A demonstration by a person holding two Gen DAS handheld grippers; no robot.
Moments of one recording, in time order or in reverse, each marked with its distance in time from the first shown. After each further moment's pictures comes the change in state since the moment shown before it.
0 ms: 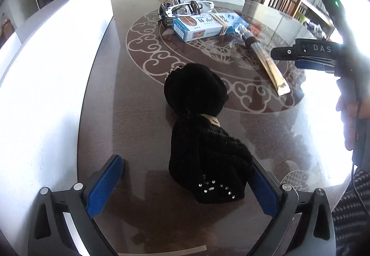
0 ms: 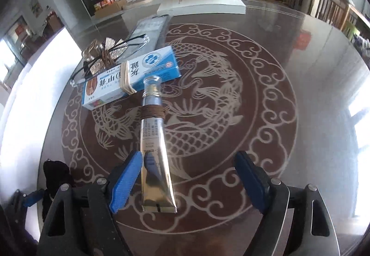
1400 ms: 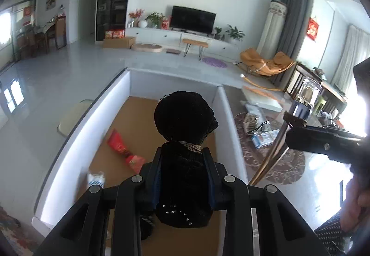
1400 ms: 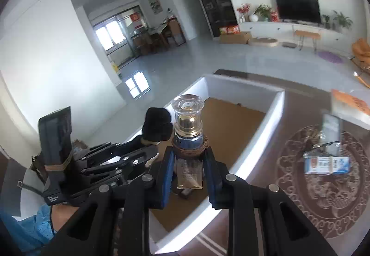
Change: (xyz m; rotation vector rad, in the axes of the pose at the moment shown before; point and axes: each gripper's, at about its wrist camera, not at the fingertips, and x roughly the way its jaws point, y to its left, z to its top) left arm -0.207 0.209 -0.011 -0.260 -0.382 0.109; right arm -0.165 0.318 -0.032 -0.492 -0.138 0.594
